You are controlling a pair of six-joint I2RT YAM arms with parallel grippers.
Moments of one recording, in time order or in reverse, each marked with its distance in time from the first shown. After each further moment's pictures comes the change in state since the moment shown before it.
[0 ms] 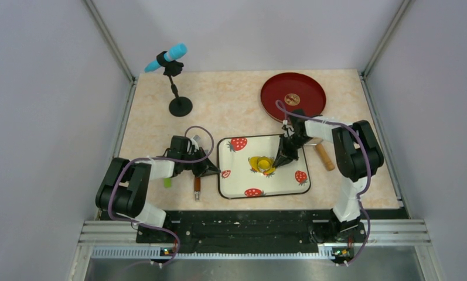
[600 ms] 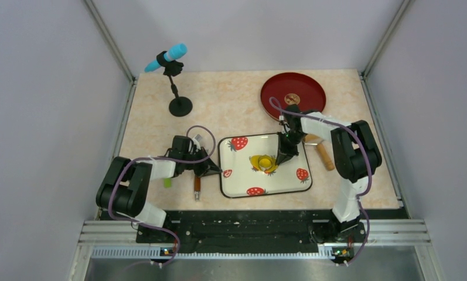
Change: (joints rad) left arm -0.013 0.003 0.000 0.020 -0.009 0.000; right arm 0.042 -0.006 0.093 -0.100 0.182 -0.062
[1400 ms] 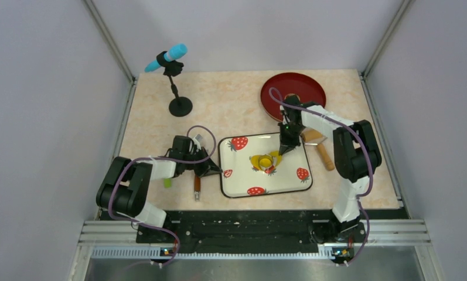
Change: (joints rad) left arm -0.007 0.004 0.000 0.009 -0.003 -0.001; right arm -0.001 0.001 0.114 -0.055 0.148 -0.036
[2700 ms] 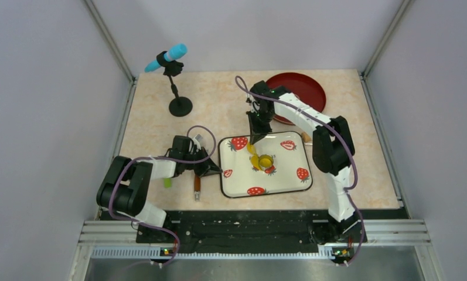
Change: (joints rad) left arm 0.000 0.007 0.000 0.005 0.010 0.000; right arm 0.206 0.209 0.499 -0.183 -0.098 -0.022
